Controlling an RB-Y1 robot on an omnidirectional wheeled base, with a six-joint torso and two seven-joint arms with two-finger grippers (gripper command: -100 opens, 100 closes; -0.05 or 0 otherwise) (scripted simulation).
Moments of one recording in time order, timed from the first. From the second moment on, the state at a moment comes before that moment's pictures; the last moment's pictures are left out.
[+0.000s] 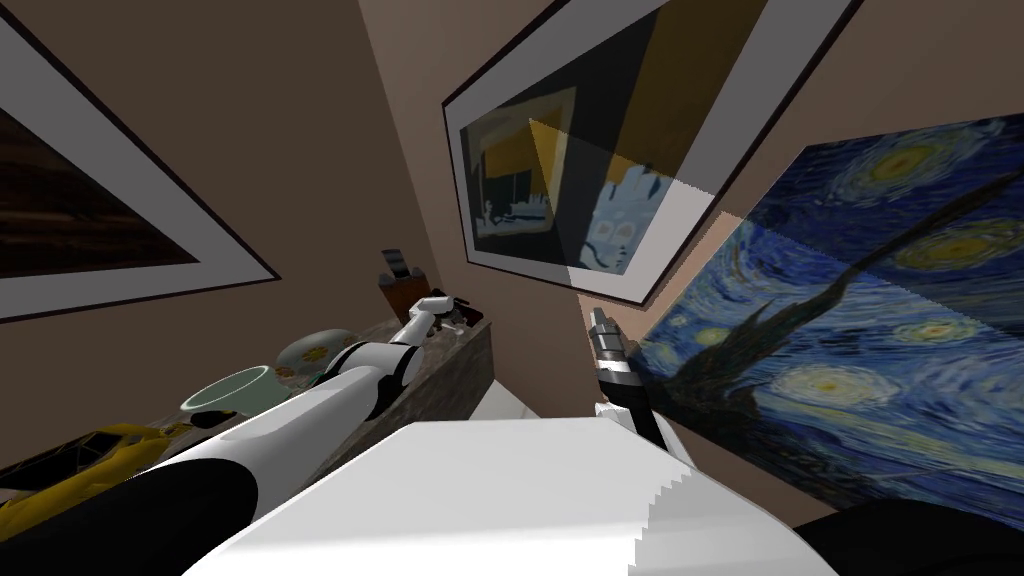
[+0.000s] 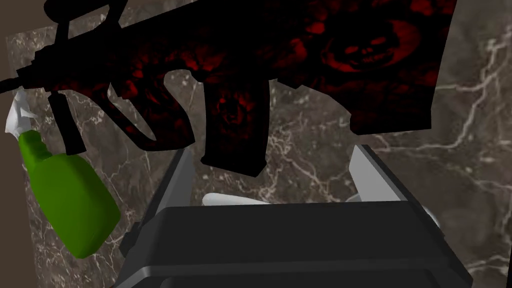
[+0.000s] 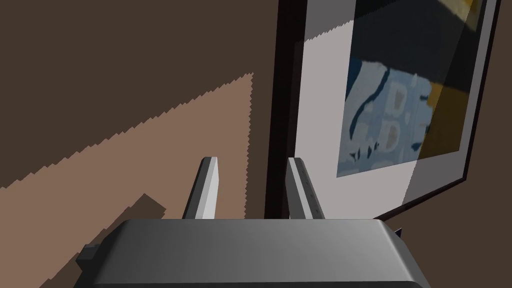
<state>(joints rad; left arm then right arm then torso) -0.87 0.40 0.09 -0.69 0.33 0.96 0.79 0.54 -0.04 -0.05 -2.24 0.12 -0.38 0.07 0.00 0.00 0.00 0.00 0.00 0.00</state>
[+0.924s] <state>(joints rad) -1.00 0.38 0.11 -0.48 0.37 1.19 0.92 0.54 -0.04 -0.05 -2.24 0.12 -0.38 0.07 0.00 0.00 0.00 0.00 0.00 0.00</state>
